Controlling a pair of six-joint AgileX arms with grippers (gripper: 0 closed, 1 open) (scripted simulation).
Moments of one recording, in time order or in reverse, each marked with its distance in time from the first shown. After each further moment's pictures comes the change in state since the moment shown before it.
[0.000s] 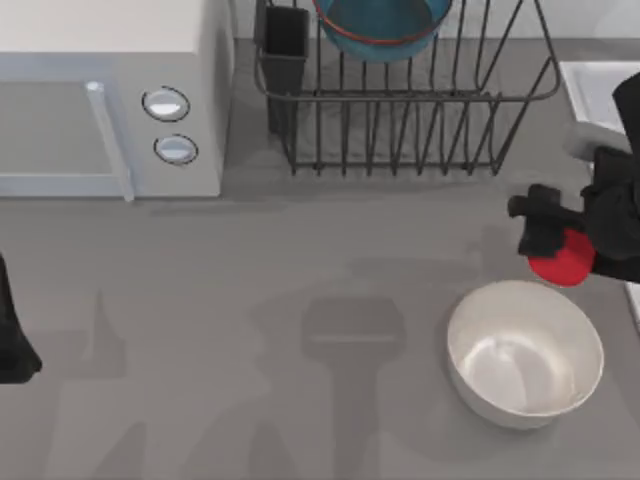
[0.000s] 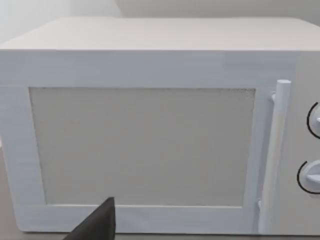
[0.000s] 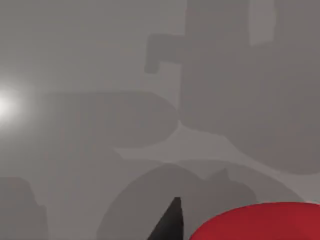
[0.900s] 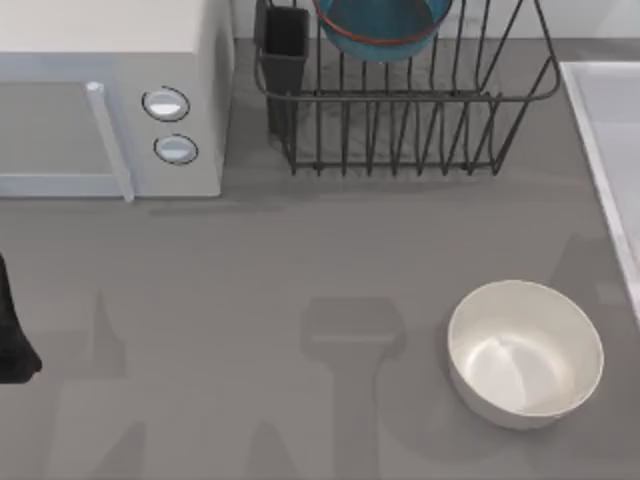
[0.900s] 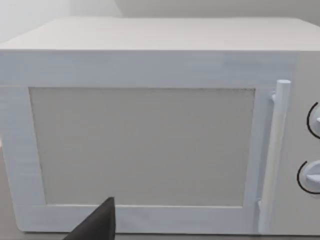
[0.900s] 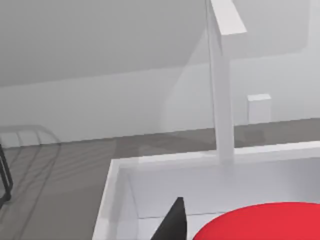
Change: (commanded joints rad) left arm 0.000 0.000 0.000 0.000 0.000 0.000; right arm -0.685 -0.127 -0.388 1.245 -0.296 -0.350
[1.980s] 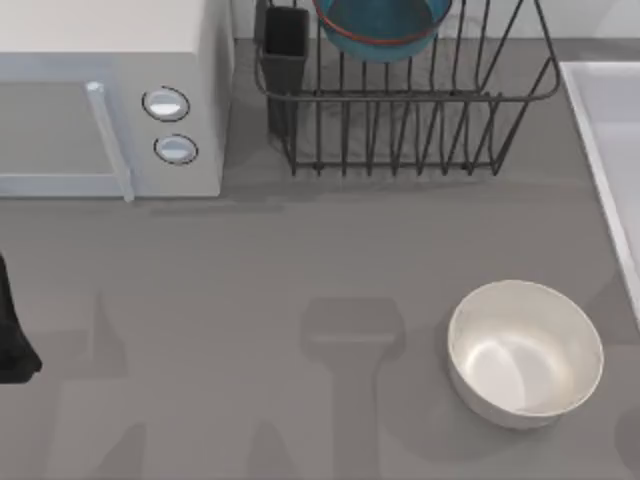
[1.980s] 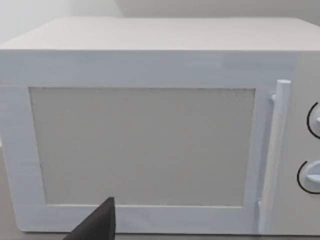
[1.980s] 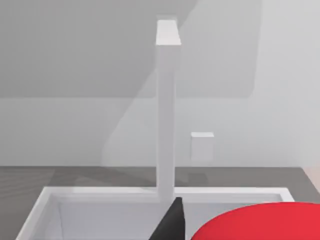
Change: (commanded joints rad) left arm 0.000 0.000 0.000 0.000 0.000 0.000; right arm -0.078 0.306 -0.029 0.508 -0.017 -0.056
